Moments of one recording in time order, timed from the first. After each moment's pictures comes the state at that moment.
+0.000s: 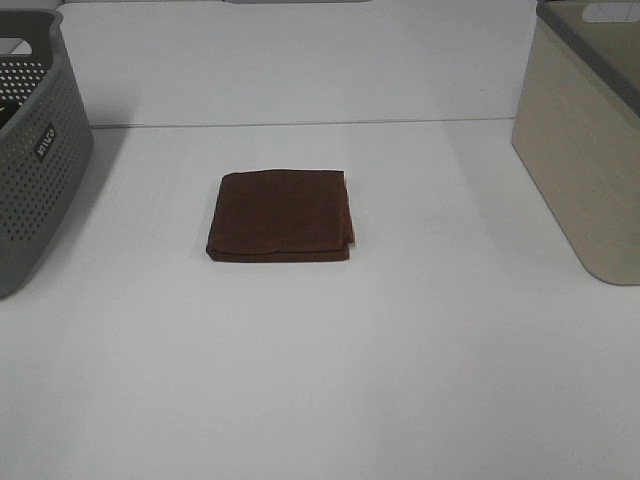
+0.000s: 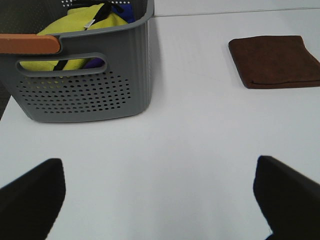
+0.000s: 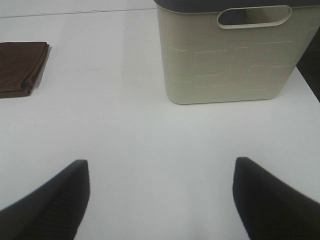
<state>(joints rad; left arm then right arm) 0.02 0.00 -0.50 -0.06 1.05 0.04 -0.01 -0.01 -0.51 0.05 1.07 -0.01</state>
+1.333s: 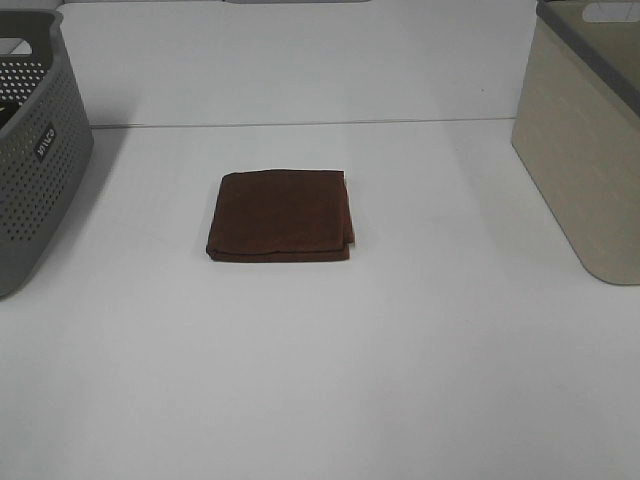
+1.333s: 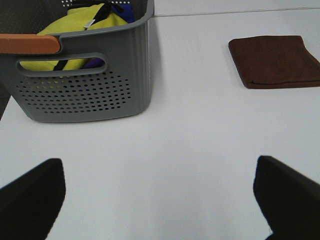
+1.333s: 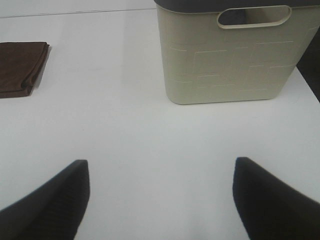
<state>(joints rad) 0.02 0.00 -0.50 -0.06 1.05 0.04 -0.01 -0.01 -0.51 0.05 1.07 -0.01</state>
